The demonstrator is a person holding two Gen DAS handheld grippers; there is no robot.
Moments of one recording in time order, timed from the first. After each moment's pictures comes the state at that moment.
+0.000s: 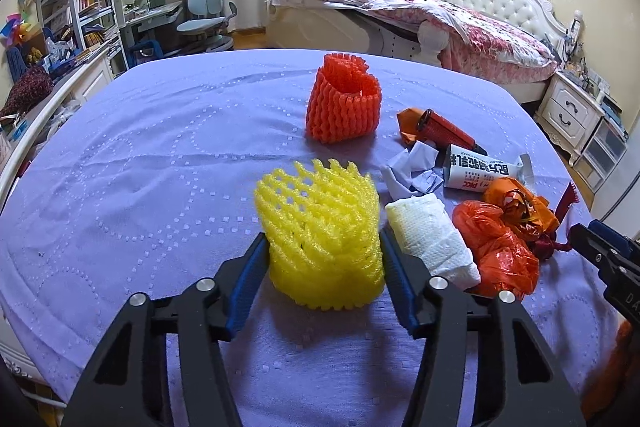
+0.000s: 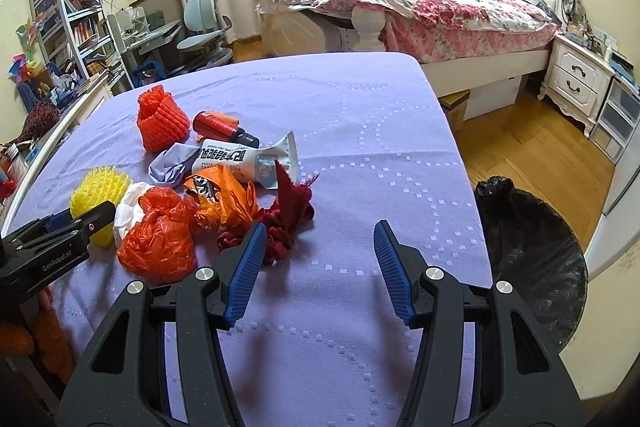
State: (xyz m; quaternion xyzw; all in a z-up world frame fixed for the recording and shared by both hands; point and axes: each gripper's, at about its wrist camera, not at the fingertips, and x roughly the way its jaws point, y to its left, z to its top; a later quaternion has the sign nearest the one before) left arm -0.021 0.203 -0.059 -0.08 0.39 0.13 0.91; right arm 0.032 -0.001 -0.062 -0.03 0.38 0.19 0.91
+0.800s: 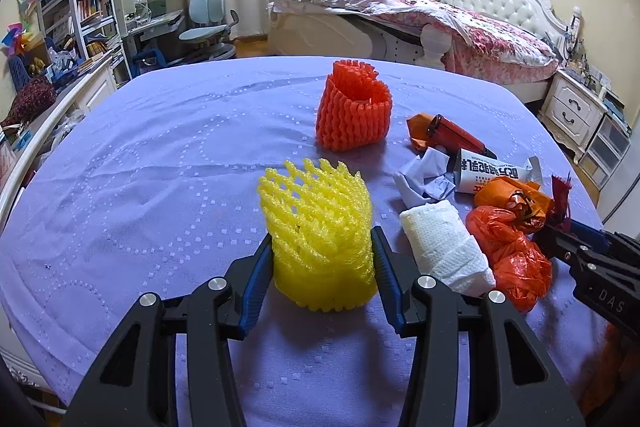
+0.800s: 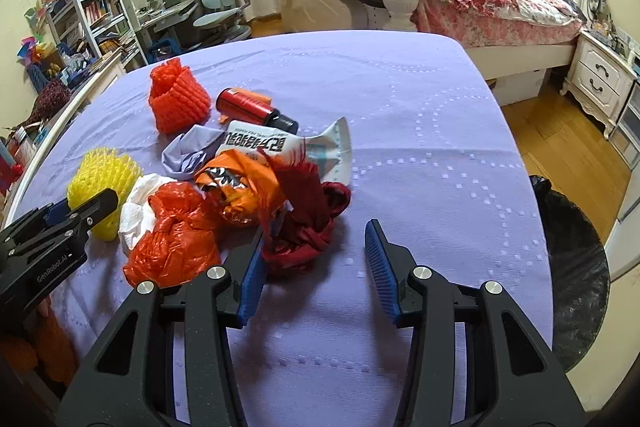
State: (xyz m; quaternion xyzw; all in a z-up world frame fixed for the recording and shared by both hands) left arm -0.020 0.208 -0.057 -0.07 0.38 0.14 0.91; right arm 0.044 0.032 -0.076 -0.04 0.41 0.22 0.88
